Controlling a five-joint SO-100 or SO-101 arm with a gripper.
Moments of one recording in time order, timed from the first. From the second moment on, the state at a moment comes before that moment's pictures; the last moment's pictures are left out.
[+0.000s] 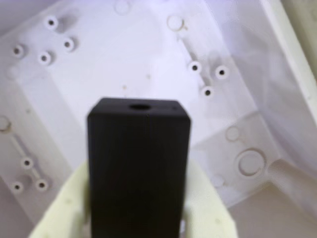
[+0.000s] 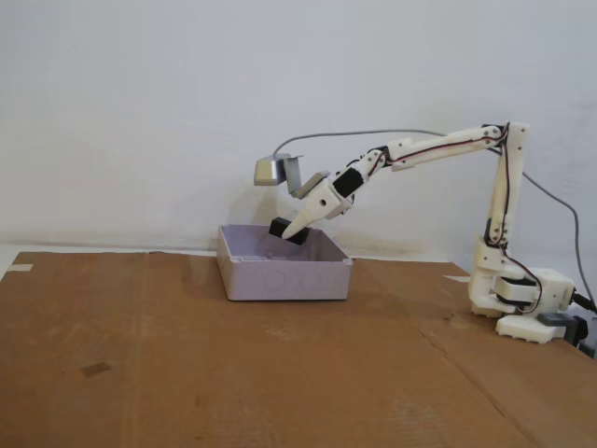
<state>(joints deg) 29.4 84.5 106.3 23.8 8.5</state>
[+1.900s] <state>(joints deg) 27.6 75.5 106.3 22.1 8.5</state>
